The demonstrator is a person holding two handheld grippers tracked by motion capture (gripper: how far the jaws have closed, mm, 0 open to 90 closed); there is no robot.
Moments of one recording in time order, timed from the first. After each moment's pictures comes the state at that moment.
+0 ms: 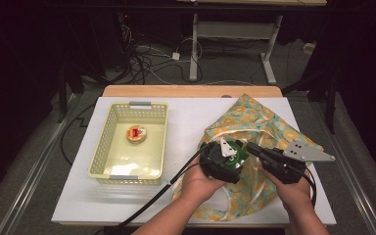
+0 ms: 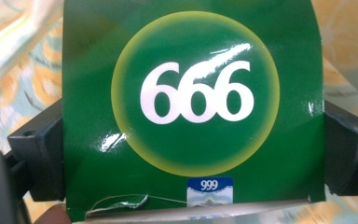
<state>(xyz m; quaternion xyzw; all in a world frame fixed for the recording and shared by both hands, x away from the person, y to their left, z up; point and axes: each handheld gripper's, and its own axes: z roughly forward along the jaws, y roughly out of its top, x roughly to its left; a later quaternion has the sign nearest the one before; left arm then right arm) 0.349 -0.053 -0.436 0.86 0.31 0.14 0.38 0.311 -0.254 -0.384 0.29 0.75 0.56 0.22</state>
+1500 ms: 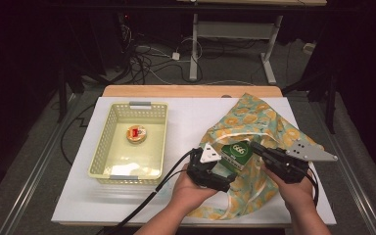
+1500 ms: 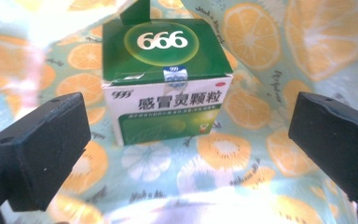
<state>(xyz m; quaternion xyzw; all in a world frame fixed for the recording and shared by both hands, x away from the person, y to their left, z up) 0.317 0.000 -0.434 0.82 0.31 0.08 0.47 0.312 -0.261 -0.386 0.30 0.74 0.55 0.22</state>
